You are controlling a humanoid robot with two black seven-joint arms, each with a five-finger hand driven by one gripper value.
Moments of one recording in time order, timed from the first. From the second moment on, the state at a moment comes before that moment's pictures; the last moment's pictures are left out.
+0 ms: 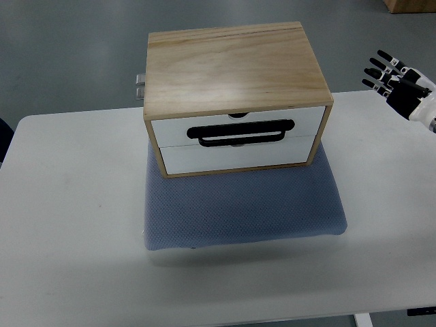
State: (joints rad) left arm 0.01 0.00 0.14 -0.12 0.10 -0.07 -0.04; right arm 0.75 -0.53 0.70 0.58 0.02 0.48 0.19
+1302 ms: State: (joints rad) left arm 0.01 0.00 0.14 -0.12 0.10 -0.07 -0.04; right arm 1.05 -0.77 0.67 1.08 -0.39 0.61 0.18
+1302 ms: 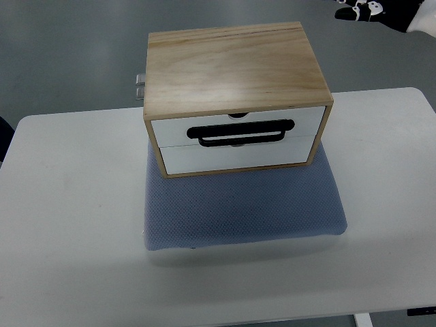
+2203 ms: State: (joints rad) left arm 0.01 0.00 0.14 -0.12 0.10 -0.07 -0.04; right arm 1.09 -0.64 0.66 1.38 -0.82 0.61 -0.02
